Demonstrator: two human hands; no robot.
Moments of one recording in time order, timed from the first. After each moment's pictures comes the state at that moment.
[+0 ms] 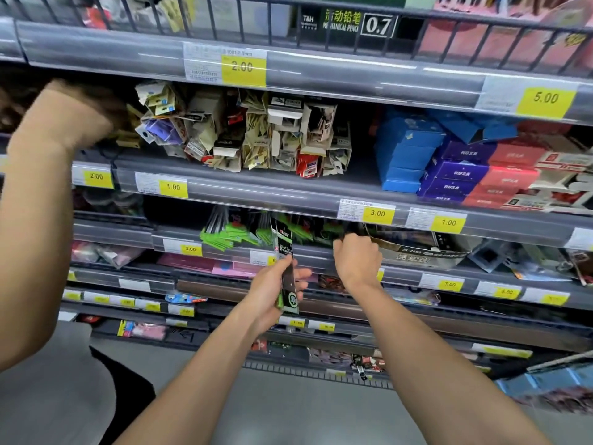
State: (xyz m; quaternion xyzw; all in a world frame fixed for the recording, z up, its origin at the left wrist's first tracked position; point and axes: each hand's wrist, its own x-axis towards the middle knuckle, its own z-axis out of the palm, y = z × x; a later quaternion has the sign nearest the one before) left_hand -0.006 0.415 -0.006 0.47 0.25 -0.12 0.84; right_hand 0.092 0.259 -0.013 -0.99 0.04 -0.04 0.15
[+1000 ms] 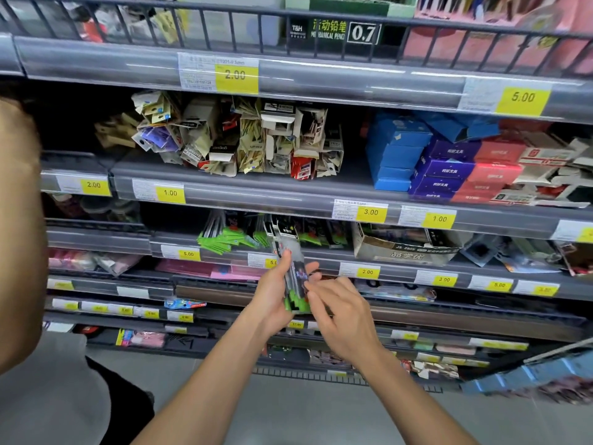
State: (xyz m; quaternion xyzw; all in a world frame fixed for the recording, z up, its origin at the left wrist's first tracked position) left_hand -0.012 0.400 0.011 0.37 0.27 -0.16 0.88; right_hand -0.030 0.247 -0.026 -0.87 -0.26 -0.21 0.35
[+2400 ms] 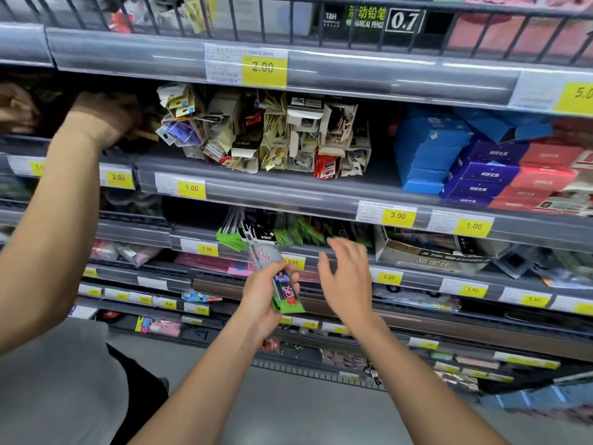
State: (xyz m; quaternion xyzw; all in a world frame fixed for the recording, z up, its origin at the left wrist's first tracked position) left_hand -0.017 0.440 -0.001 0.39 0.31 -0.06 0.87; right_hand 0.032 0.291 -0.020 -0.92 -0.12 -0.15 0.33
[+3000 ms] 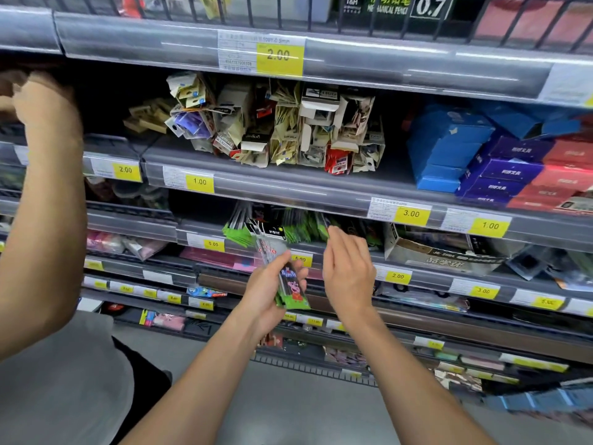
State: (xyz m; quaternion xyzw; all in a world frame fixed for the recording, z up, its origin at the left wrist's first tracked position) left_hand -0.018 0.449 0.001 0.37 0.31 -0.06 0.88; right_hand 0.041 0.309 -0.035 -0.87 -0.18 -0.37 0.27
